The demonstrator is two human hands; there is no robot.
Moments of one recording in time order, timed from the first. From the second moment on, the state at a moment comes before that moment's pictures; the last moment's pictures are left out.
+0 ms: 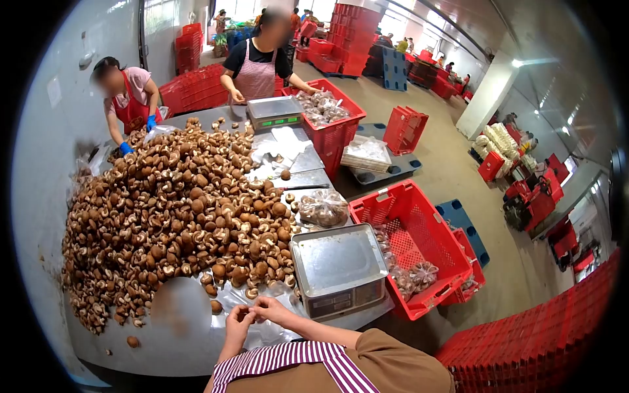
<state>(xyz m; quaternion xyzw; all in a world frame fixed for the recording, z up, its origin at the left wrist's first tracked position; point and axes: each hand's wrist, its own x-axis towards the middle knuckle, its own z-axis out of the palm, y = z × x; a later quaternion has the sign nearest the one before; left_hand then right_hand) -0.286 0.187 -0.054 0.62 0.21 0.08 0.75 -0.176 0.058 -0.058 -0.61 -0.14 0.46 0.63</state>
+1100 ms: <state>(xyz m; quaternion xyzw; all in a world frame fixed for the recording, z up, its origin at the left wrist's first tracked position) -0.285 0.218 0.008 0.91 0.11 0.16 0.36 -0.154 0.070 0.040 -0.62 -0.36 0.38 0.59</state>
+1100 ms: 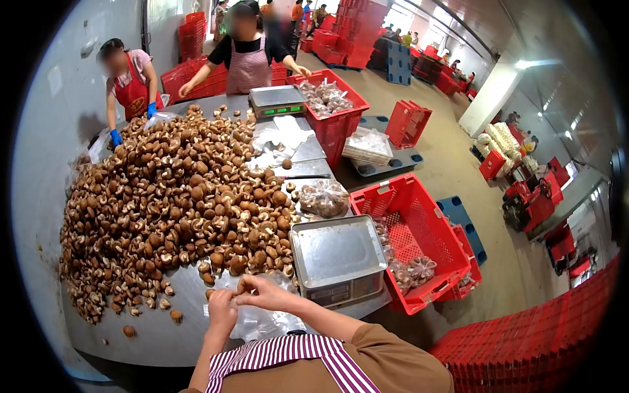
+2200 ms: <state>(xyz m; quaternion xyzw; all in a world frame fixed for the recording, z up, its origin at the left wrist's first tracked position) -0.376 0.255 -0.086 0.16 0.45 0.22 0.85 -0.136 0.012 0.010 -0.55 -0.10 0.61 0.56</state>
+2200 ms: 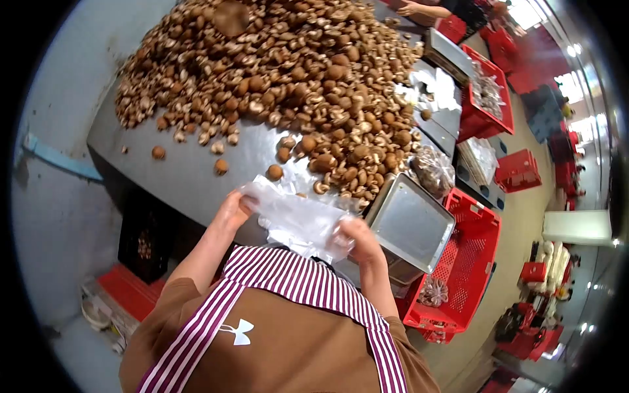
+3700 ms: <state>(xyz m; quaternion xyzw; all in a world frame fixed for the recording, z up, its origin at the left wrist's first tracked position) -0.202 0.448 -0.122 0.09 0.49 0.27 0.82 -0.069 0.227 -0.150 -0.31 0.28 0.47 0.78</state>
